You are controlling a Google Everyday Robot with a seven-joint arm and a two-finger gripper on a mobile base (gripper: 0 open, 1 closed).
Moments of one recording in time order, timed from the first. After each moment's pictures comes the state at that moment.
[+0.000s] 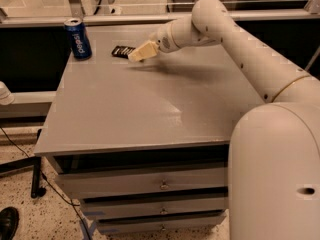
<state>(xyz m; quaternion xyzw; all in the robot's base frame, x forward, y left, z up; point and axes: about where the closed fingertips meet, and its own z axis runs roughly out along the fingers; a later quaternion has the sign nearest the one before) 0.798 0.039 0.856 -0.45 0.73 0.25 0.44</state>
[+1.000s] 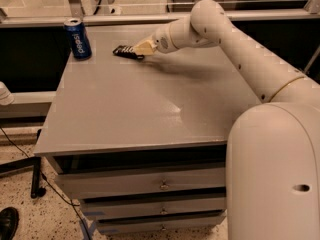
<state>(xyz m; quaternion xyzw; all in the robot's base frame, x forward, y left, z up) 0.802 0.045 0.853 -0.43 0.74 0.28 0.44</state>
